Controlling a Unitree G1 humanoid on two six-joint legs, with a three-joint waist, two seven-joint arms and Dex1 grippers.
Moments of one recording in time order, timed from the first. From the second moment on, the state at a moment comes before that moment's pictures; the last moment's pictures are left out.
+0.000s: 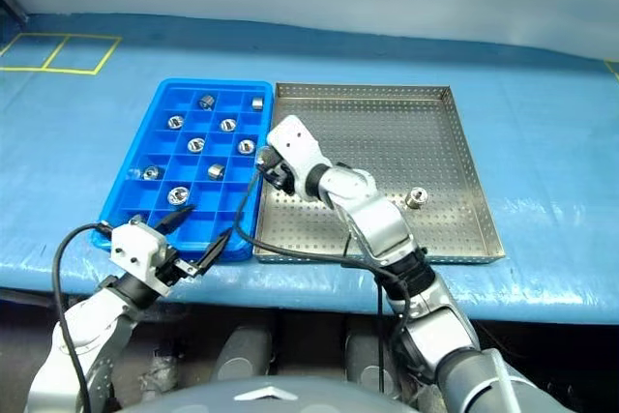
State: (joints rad) left arm 0.43 0.40 0.12 -0.58 -0.25 0.18 -0.46; right arm -0.58 -0.08 0.36 -0.11 0.12 0.70 0.43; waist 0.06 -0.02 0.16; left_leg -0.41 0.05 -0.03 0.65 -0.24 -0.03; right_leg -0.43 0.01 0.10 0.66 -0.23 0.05
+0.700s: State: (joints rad) left arm 0.45 0.38 0.14 -0.61 -0.25 0.18 -0.44; right arm -0.59 -0.03 0.47 0.05 0.05 0.66 0.48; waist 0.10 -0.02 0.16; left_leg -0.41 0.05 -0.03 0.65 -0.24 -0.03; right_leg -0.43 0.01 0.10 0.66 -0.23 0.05
